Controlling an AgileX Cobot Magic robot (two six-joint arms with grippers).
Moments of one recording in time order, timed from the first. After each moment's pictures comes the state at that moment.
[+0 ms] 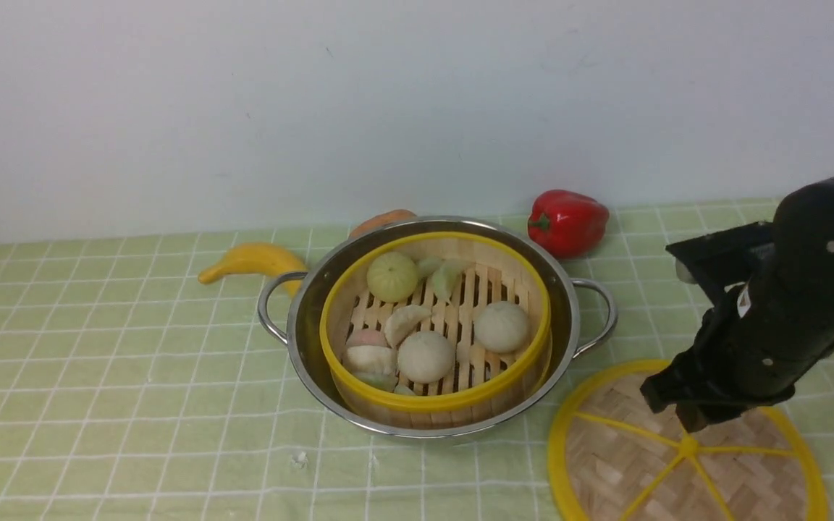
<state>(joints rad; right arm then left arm) 0.38 1.68 -1.06 0.03 0.93 0.18 -0.27 0.81 -1.34 -0.12 1.01 0.18</state>
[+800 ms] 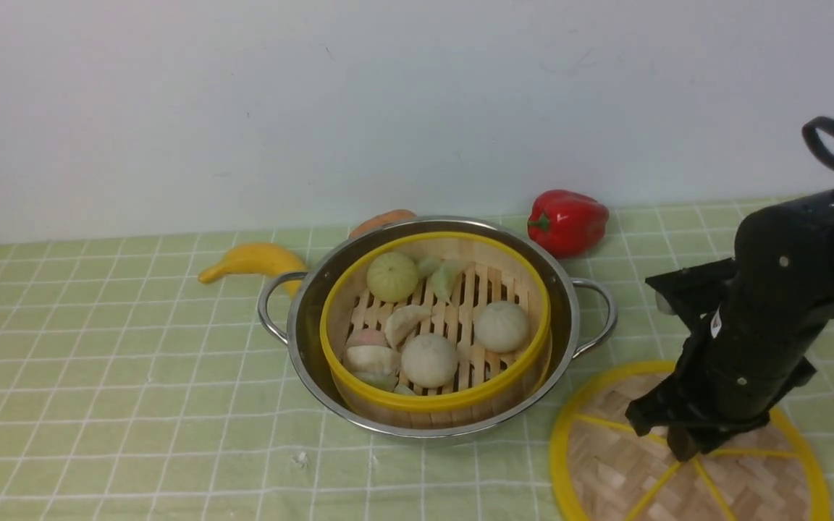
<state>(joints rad) 0.38 1.77 -1.08 0.07 0.99 0.15 -0.27 0.44 -0.68 -0.15 0.47 0.16</state>
